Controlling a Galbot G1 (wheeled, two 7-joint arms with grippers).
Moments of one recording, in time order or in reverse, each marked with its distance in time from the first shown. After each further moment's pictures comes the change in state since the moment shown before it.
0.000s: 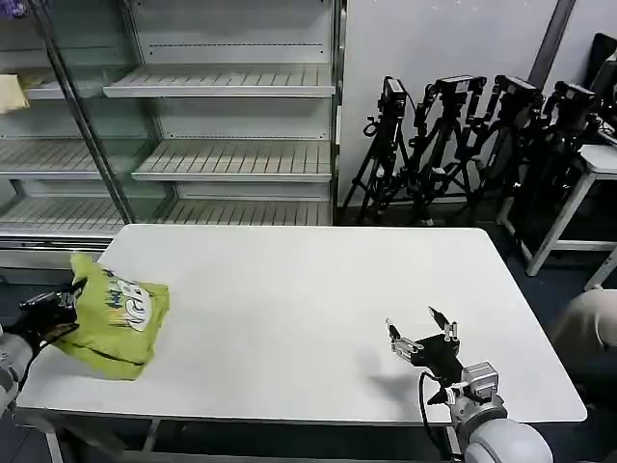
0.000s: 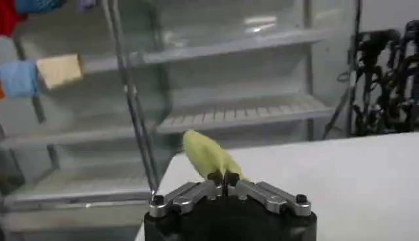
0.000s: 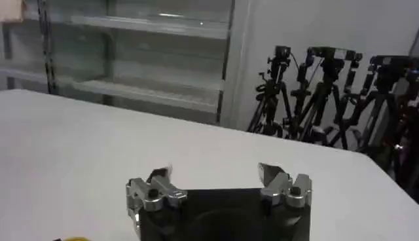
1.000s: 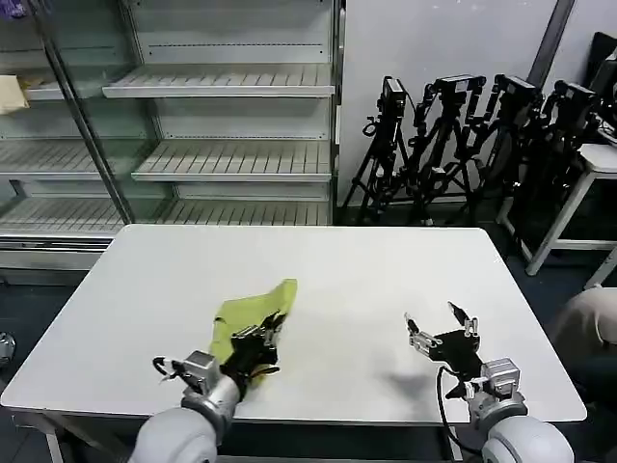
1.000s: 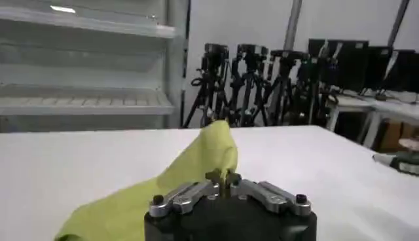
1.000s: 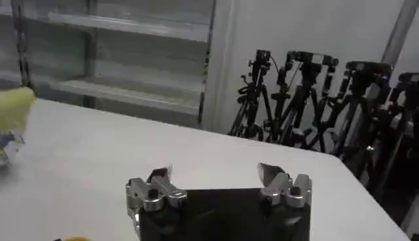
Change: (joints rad) left arm -0.170 -0.370 0.796 -0.174 0.229 -0.002 -0.227; right arm -0.014 -0.014 0.086 0.013 0.019 -0.011 0.000
